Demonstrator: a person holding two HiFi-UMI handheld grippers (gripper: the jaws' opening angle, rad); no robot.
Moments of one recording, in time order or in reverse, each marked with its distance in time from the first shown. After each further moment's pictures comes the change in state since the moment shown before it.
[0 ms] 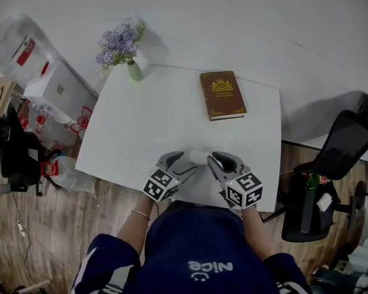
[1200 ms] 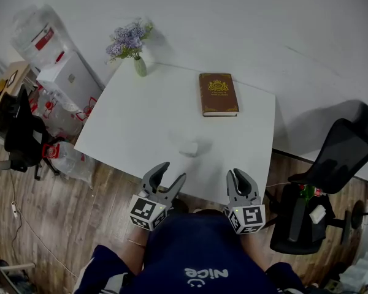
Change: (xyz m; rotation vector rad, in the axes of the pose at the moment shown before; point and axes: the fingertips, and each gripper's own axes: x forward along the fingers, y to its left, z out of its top) left arm -0.092 -0.111 0.058 -0.117 -0.418 0.337; right arm -0.158 -0.022 -0.031 -0.122 -0.235 -0.284
